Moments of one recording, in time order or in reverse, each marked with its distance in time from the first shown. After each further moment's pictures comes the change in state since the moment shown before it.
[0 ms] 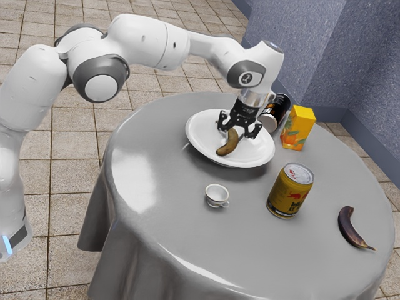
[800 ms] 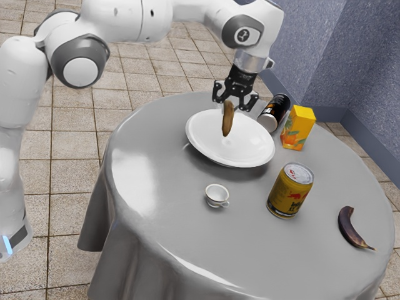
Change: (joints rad) arm -0.002 -0.166 -0.001 0.042 -0.003 -0.239 -0.009
